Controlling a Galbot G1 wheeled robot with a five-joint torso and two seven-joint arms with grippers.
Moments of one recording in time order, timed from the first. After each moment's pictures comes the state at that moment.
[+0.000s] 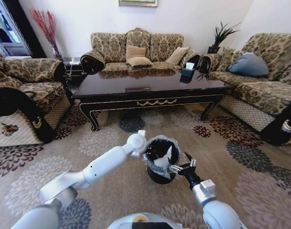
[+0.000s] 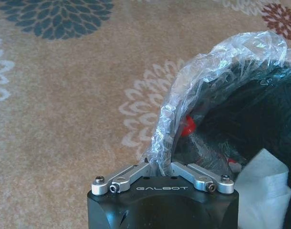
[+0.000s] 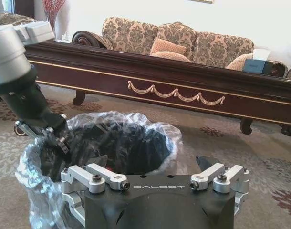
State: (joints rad) left arm 0.34 -1.20 0.46 -1.72 -1.93 0.74 -1.27; right arm -1.77 1.03 0.48 2.29 0.25 -0.14 0.17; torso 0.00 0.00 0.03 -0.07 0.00
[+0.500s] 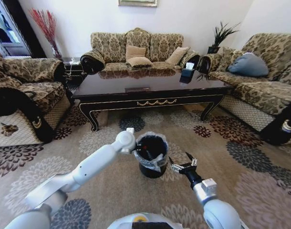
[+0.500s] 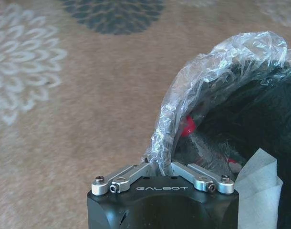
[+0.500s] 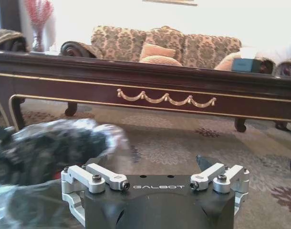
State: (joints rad) left arm 0.42 -1.07 0.32 -1.73 -1.93 0.74 -1.25; right arm -1.70 1.02 0.49 2.28 0.36 -0.15 0.20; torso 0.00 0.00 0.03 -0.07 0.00
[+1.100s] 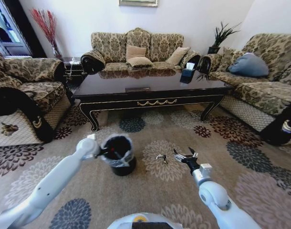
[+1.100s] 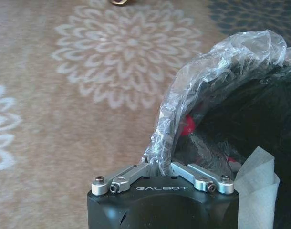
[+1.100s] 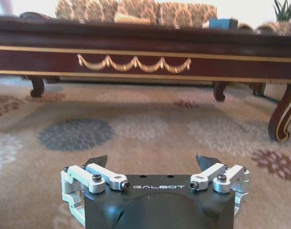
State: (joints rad) left arm 0.79 -0.80 -0.11 -1.73 -1.79 0.74 -1.10; right arm -1.43 1.01 0.43 1.92 0.50 -0.16 0.21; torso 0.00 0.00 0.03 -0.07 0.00
